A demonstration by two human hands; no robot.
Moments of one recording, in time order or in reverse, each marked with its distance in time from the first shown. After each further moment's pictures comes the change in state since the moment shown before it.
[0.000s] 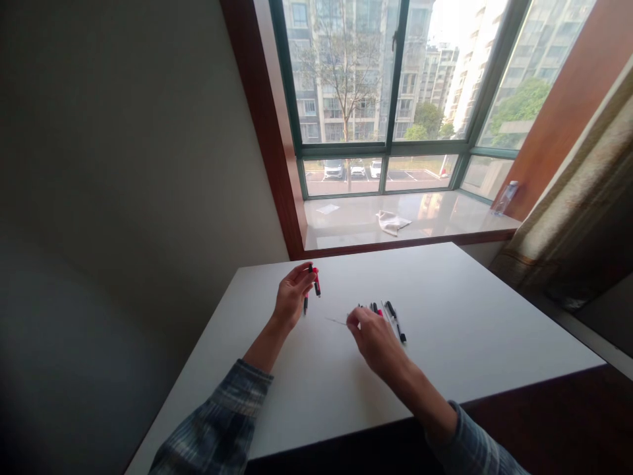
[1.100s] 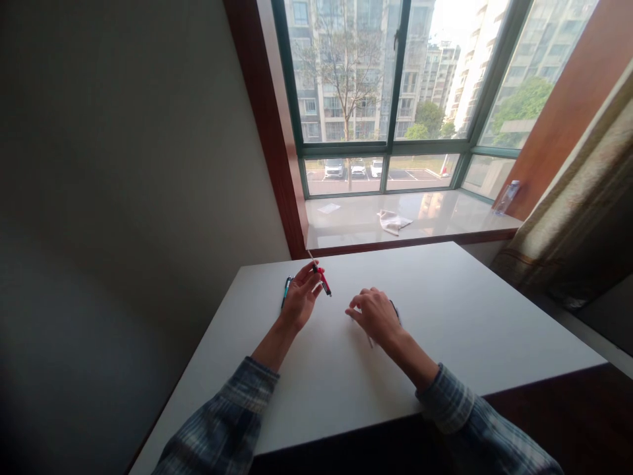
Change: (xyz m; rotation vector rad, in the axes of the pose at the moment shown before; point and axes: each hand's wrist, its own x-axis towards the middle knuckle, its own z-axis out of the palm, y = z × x) left_hand -0.010 -0.001 0.007 -0.203 -0.083 -0.078; right_hand 0.044 0.021 0.001 -0.336 -0.047 -0.027
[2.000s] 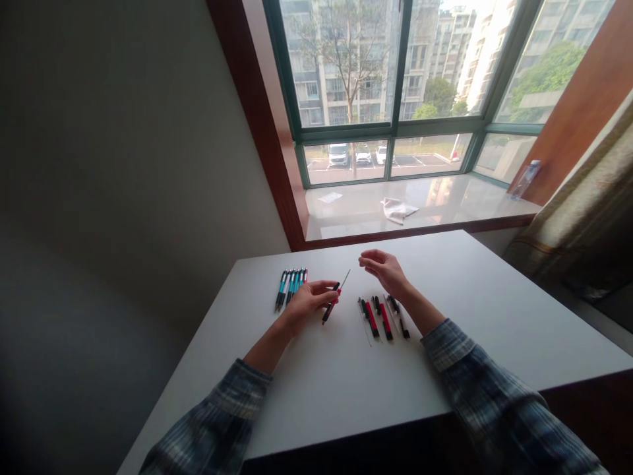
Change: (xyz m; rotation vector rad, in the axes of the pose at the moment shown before) left_hand -0.001 -0.025 -0.002 0.436 -0.158 -0.298; right_hand 0.074 0.091 0.018 1.367 0.123 0.261
